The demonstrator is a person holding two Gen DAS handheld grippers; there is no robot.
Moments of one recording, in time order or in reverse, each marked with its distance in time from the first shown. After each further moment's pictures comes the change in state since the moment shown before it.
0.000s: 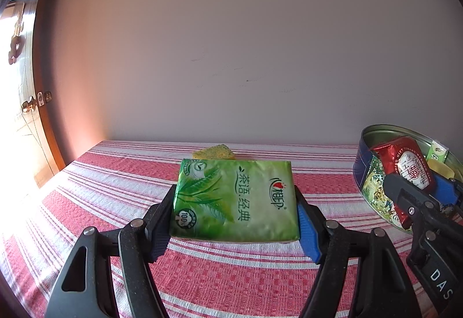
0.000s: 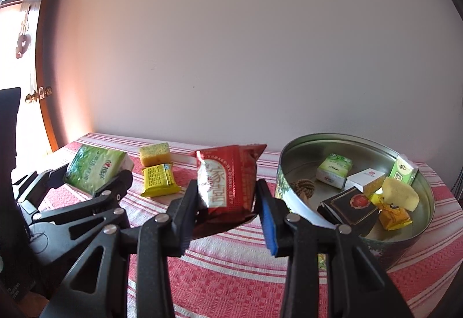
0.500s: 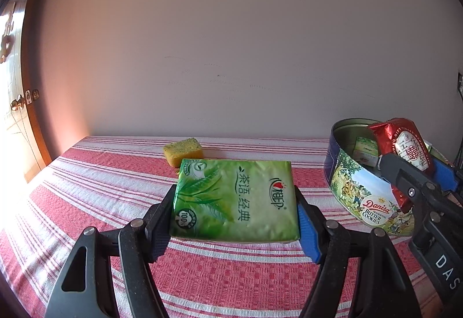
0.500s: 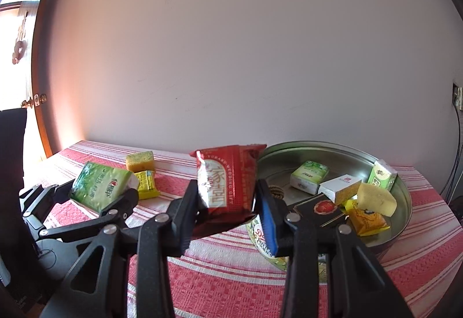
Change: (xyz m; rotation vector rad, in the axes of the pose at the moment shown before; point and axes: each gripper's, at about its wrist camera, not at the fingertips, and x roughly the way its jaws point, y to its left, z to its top) left arm -0.001 -0.036 -0.005 0.004 0.026 -0.061; right arm -0.020 -0.031 -0.001 0.003 -0.045 -0.029
